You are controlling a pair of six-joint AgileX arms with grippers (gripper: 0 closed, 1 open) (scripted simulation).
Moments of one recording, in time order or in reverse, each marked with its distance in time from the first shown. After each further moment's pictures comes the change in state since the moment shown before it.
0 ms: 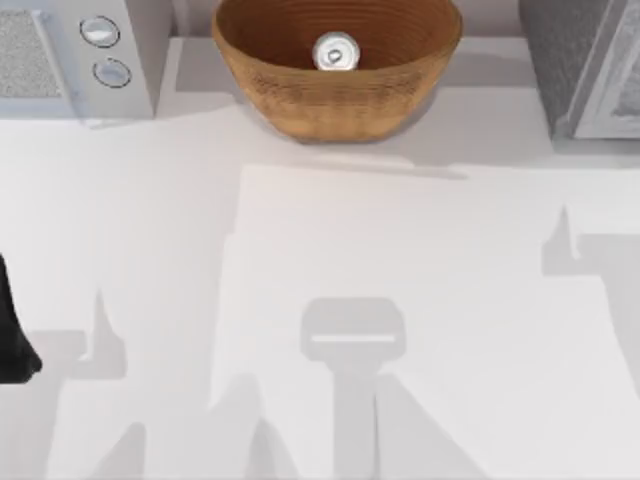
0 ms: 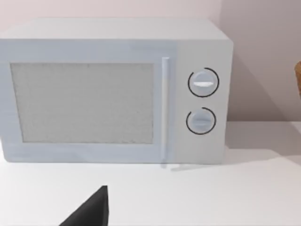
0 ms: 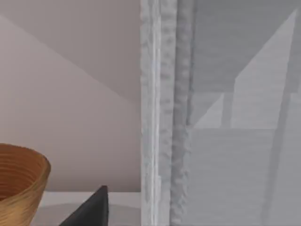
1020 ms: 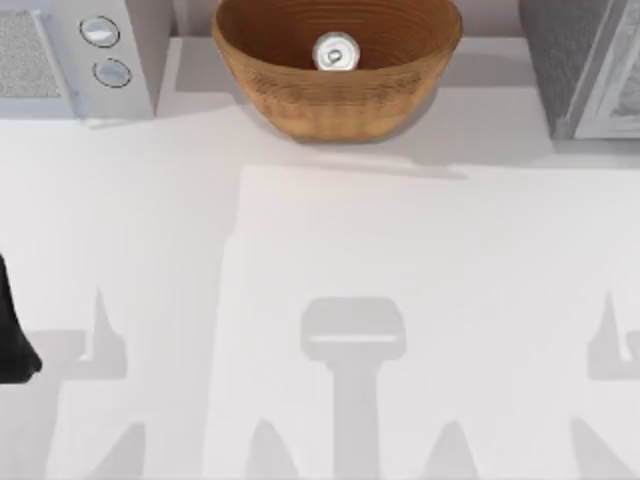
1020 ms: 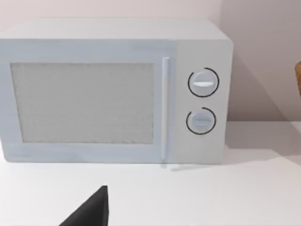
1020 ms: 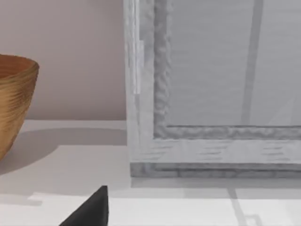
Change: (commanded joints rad) left arm 0.000 0.000 0.000 0.000 0.000 0.000; right arm -0.152 -0.626 -0.512 -0.110 -0.165 -0.004
